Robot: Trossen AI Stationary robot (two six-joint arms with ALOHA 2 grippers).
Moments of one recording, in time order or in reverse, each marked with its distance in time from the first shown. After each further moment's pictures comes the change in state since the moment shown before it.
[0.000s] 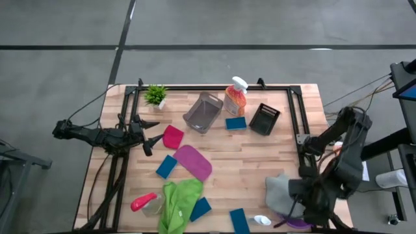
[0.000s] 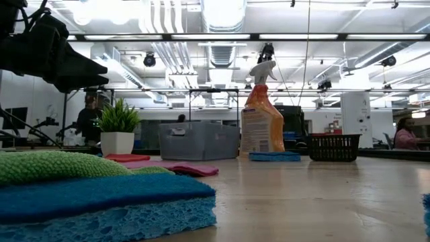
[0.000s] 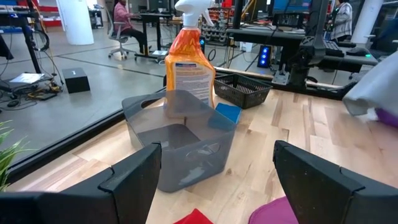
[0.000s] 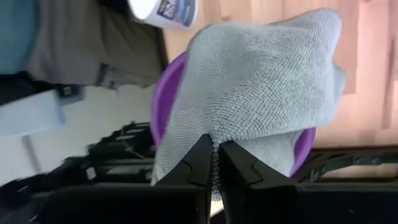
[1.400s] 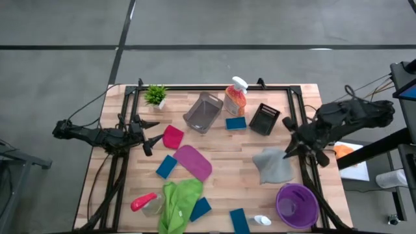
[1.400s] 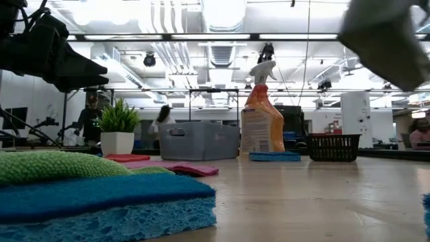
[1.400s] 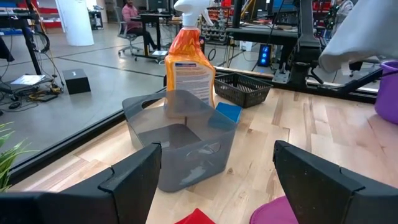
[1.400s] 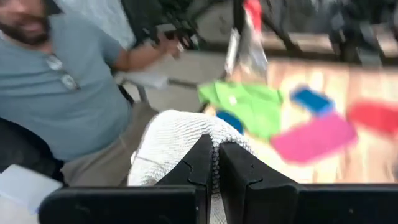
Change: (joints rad) left arm 0.000 0.001 0.002 0.000 0.000 0.013; right arm -0.691 -0.659 -0.390 0.591 -0.233 -1.031
